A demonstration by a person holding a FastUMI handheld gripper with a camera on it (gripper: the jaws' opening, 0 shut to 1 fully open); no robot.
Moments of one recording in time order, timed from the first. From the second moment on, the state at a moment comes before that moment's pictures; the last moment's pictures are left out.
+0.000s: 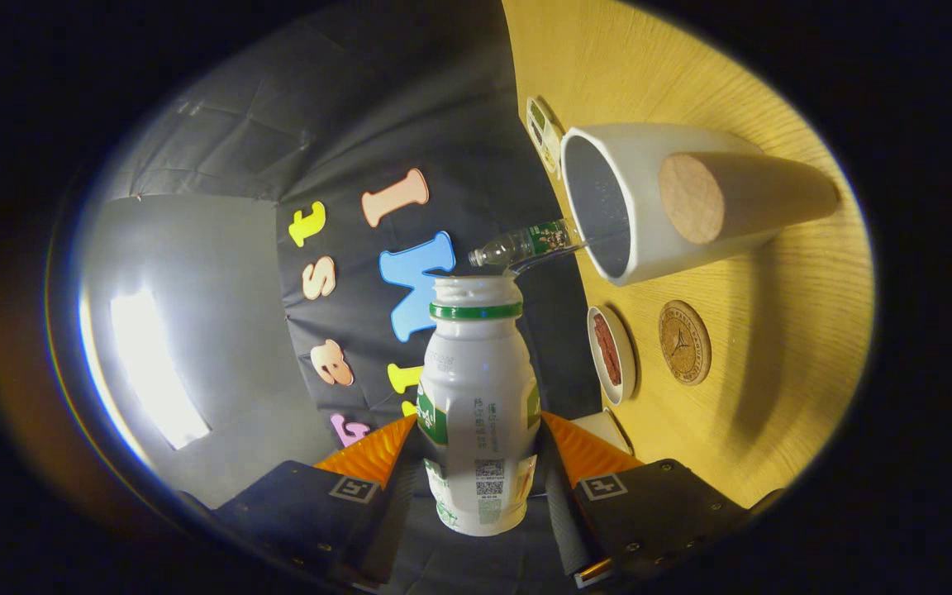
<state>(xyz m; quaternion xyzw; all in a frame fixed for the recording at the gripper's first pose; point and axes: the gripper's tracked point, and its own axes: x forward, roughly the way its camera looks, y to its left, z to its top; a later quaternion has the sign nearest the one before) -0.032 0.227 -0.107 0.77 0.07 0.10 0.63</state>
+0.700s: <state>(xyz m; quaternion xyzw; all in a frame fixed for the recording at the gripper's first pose) -0.031 0.228 -0.109 0.78 0.07 0.10 0.61</state>
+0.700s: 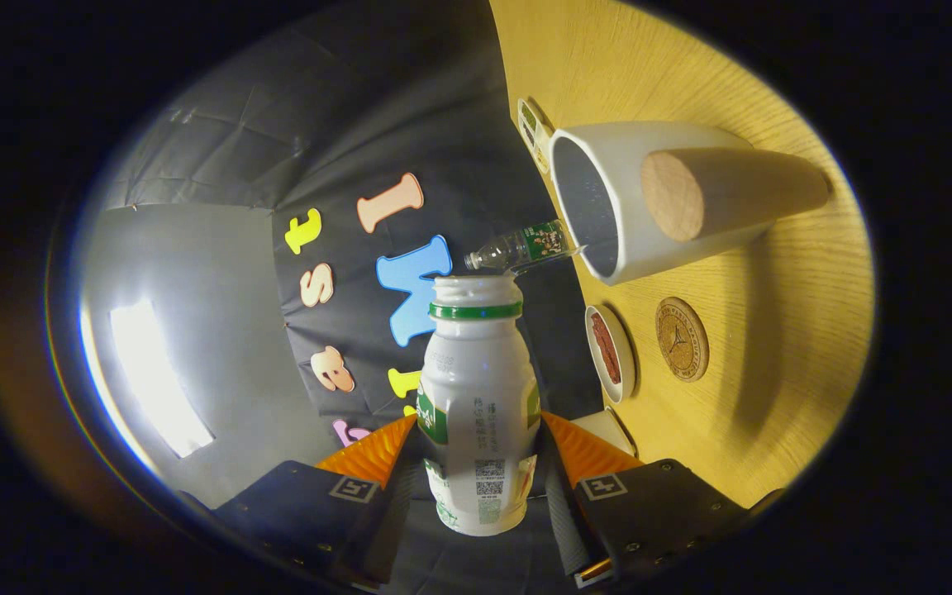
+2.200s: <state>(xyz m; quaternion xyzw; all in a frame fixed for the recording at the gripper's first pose) -0.032 0.220 -0.115 0.81 0.07 0.08 0.58</state>
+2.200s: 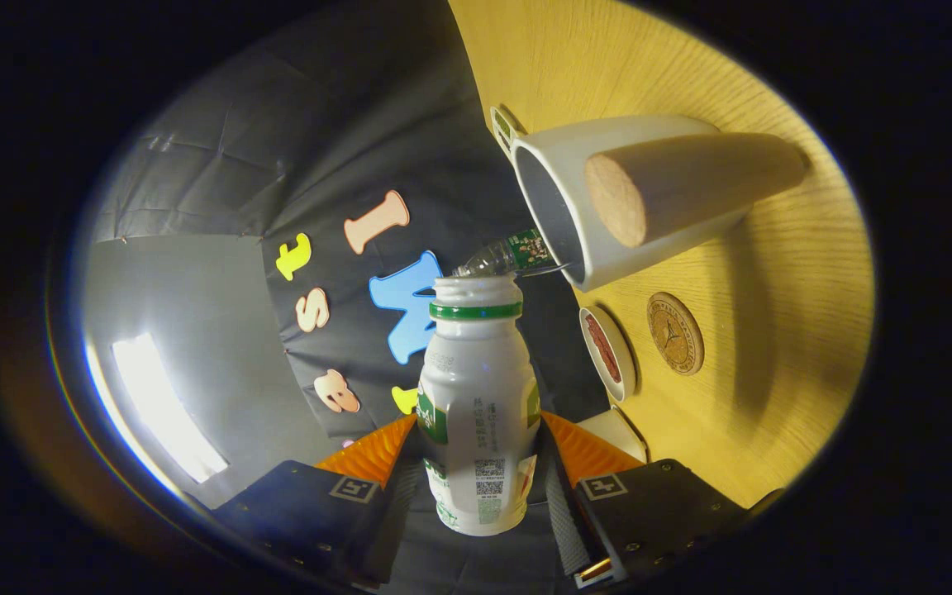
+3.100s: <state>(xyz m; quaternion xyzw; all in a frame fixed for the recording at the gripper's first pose) -0.026 0.214 -0.125 0.85 0.06 0.04 0.53</state>
